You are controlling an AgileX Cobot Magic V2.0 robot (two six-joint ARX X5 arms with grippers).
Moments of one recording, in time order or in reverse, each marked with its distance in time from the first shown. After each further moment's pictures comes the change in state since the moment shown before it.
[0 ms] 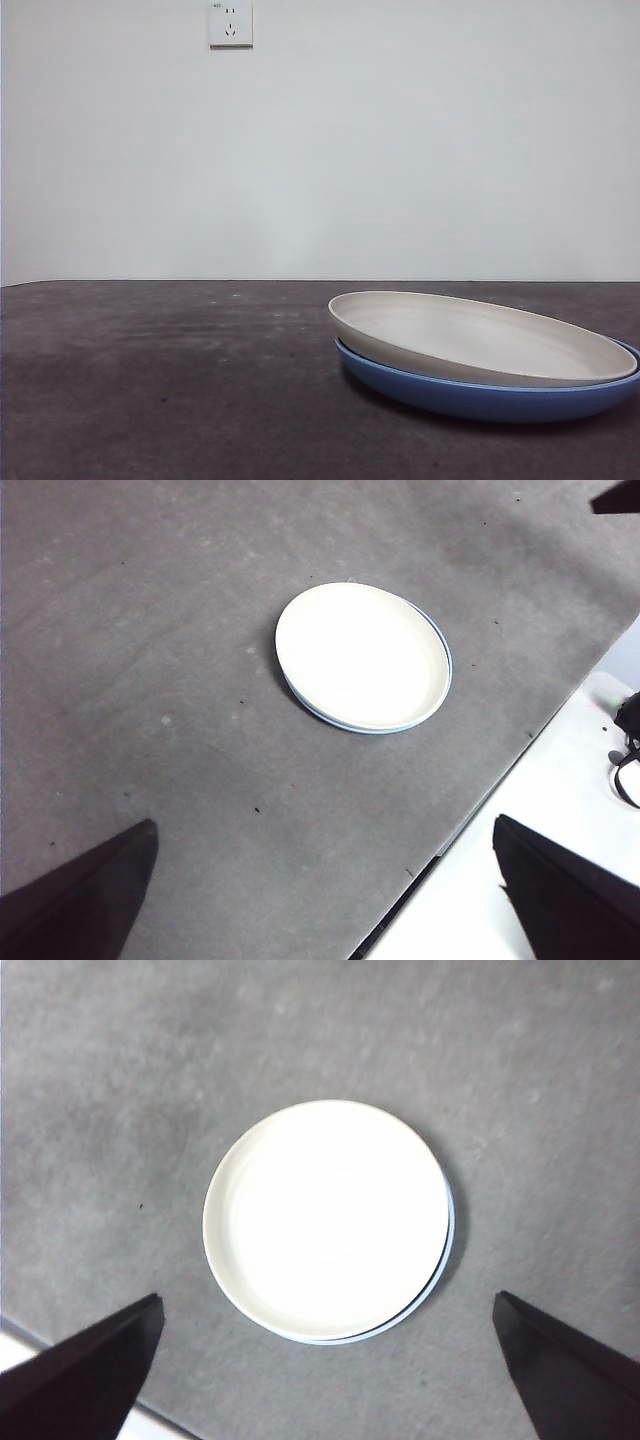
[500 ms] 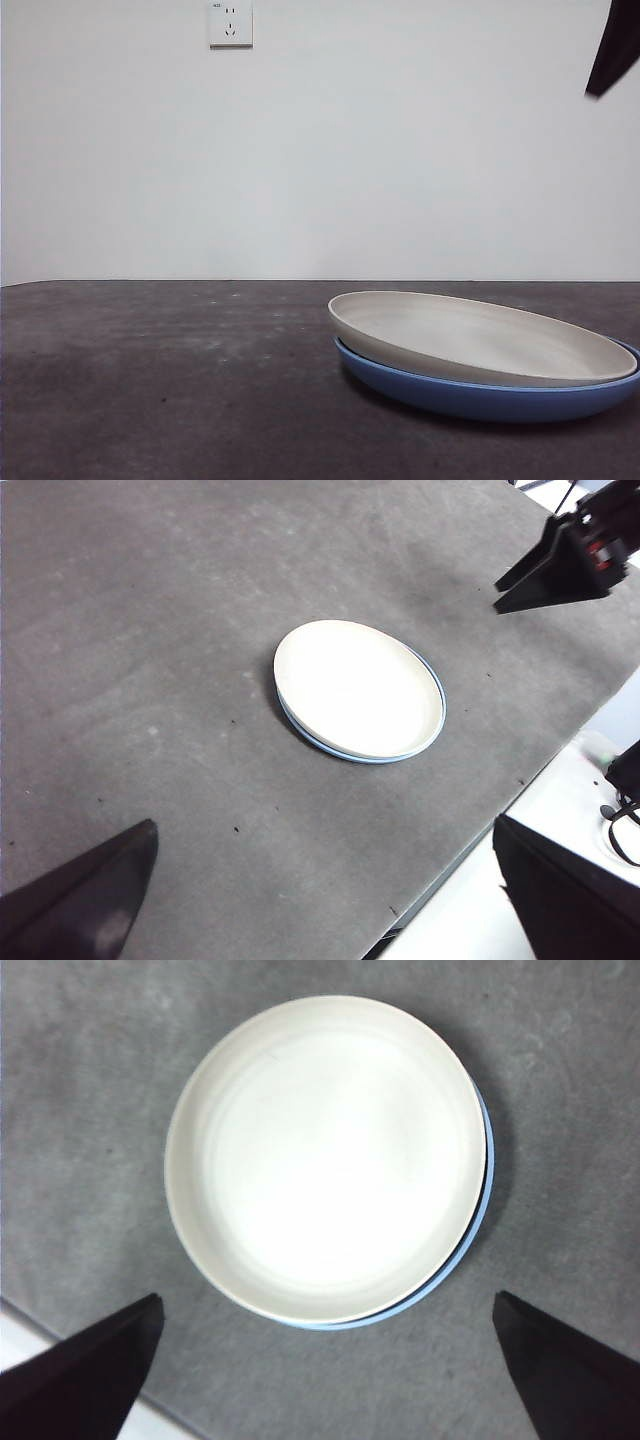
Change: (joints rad) left arm 0.000 -0.262 -0.297 0.190 0.000 -0.136; right arm 0.000 0.172 -0.189 0.168 -0.059 0.003
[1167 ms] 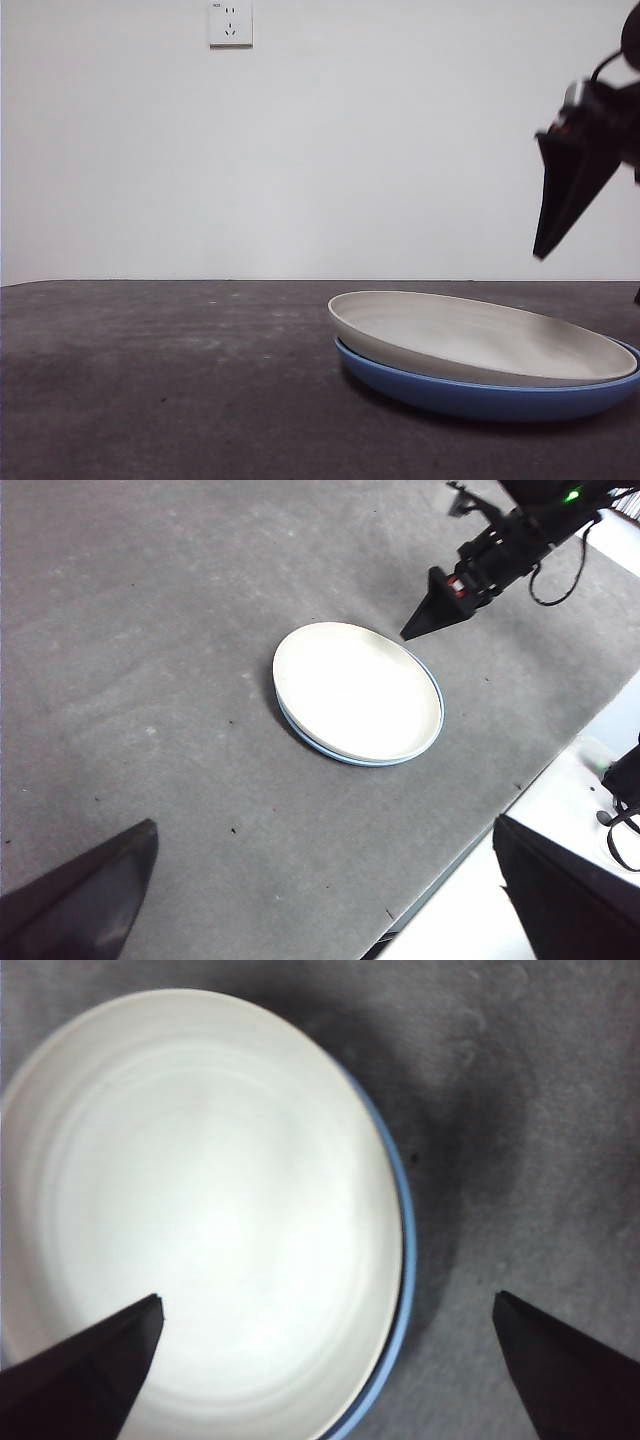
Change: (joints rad) left arm 0.000 -0.002 0.000 0.003 0.000 -0.013; right arm -0.056 0.446 -0.006 0.265 0.000 0.025
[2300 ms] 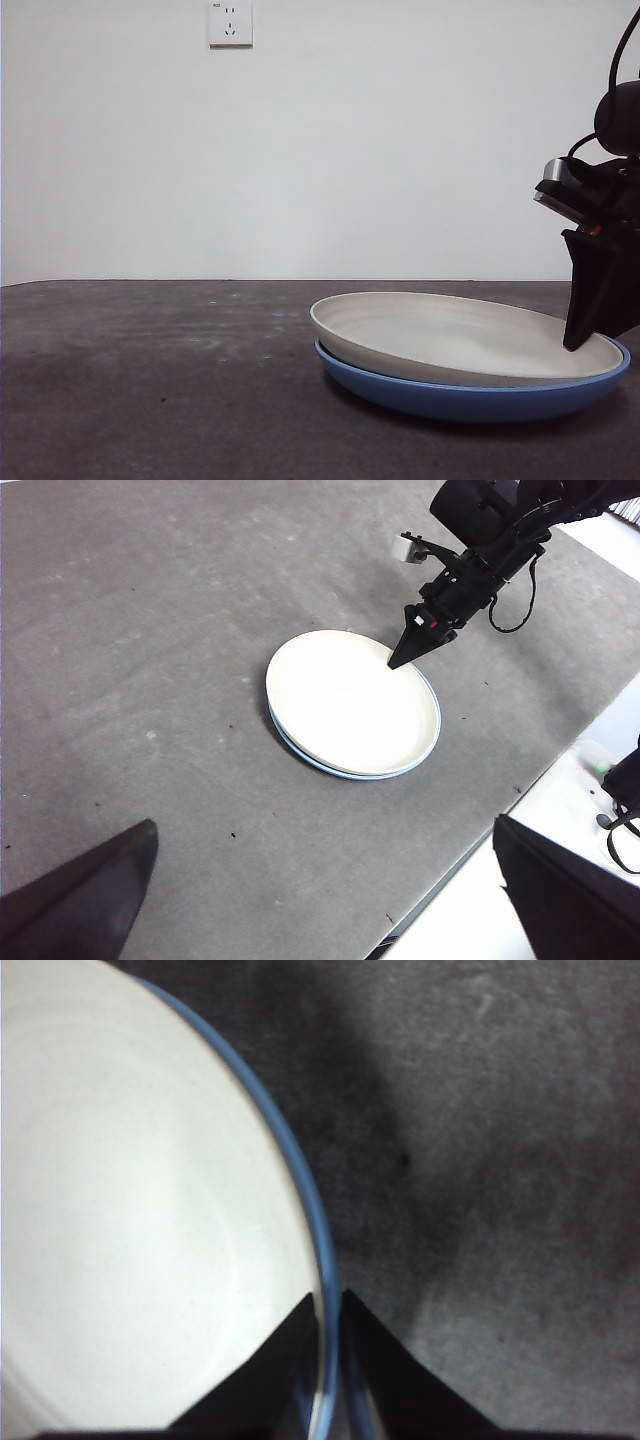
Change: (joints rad) left arm 0.000 0.000 0.000 0.008 0.000 0.000; right arm 0.000 0.195 0.000 0.078 -0.050 0.001
